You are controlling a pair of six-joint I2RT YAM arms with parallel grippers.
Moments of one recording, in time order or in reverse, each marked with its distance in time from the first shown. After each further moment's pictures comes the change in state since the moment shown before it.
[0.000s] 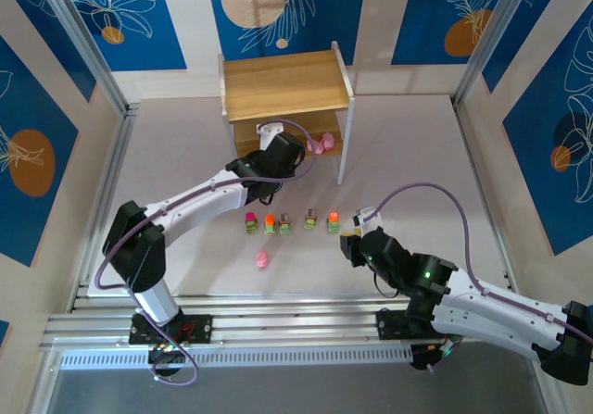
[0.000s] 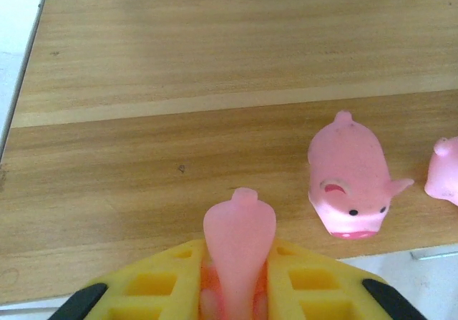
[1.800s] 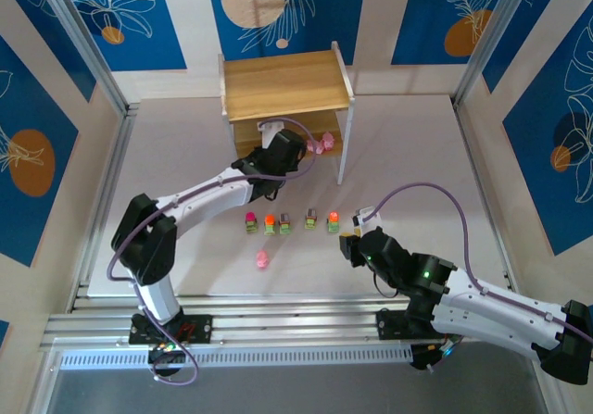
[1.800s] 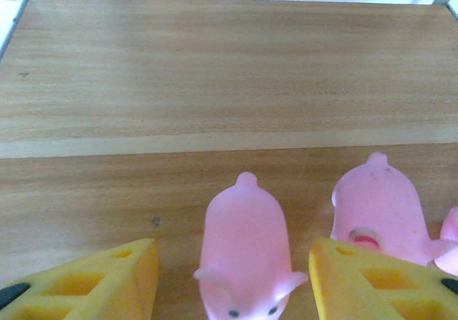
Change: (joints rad) left arm 0.024 0.053 -0.014 0.148 -0.008 -0.008; right arm 0.000 0.009 0.000 0.001 0.000 0.000
